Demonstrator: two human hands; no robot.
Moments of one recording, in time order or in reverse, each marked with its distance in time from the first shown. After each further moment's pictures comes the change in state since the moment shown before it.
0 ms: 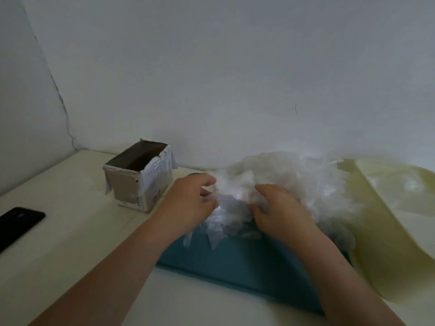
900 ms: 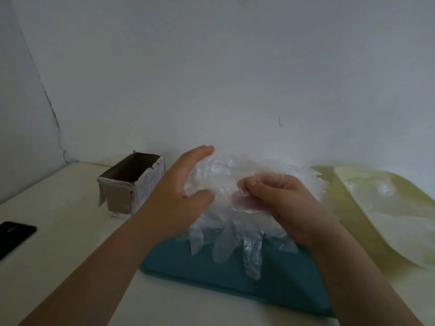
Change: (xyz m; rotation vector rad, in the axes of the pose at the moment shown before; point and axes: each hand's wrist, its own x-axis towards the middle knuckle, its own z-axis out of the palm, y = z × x) left_hand -0.029 0.044 -0.041 -0.291 0.060 0.307; right_hand -0.028 -0.021 -0.056 1.247 -0.034 -0.066
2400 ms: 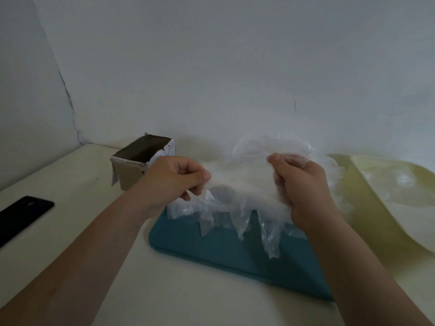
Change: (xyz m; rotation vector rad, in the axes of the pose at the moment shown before) left_hand 0.009 -0.051 -0.018 -0.173 -0.026 -0.393; right_hand 0.021 0.022 0.001 -0.060 0.447 -0.050
